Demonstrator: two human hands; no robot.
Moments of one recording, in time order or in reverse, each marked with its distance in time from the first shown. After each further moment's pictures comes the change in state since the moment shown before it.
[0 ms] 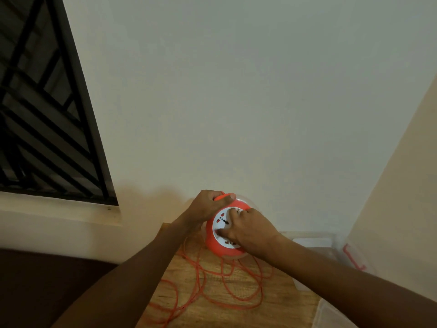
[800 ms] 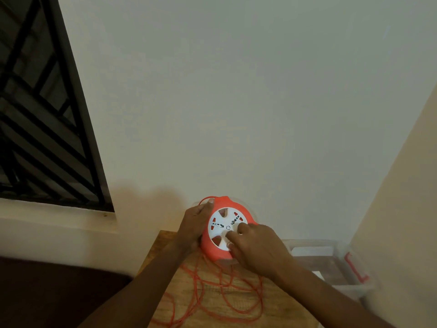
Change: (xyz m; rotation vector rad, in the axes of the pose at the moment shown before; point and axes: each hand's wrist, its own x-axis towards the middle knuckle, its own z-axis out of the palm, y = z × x) left_hand -0.017 -0.023 0.009 -0.446 0.218 -0.175; right_hand -0.019 -0.006 0.016 0.221 0.272 0.217
